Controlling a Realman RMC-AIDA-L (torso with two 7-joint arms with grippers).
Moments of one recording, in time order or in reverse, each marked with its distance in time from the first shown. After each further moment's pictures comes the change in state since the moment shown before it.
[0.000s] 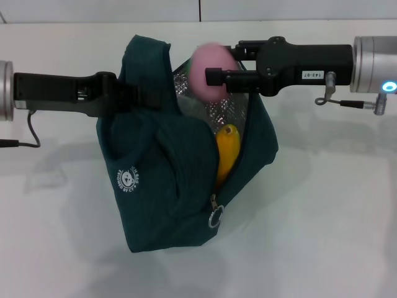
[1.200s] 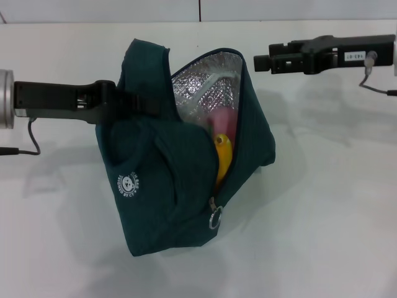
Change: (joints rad) left arm 0.008 0.005 0.000 -0.038 0.000 0.001 0.033; right arm -0.025 -0.082 0.038 -0.092 -0.160 0.073 0.371
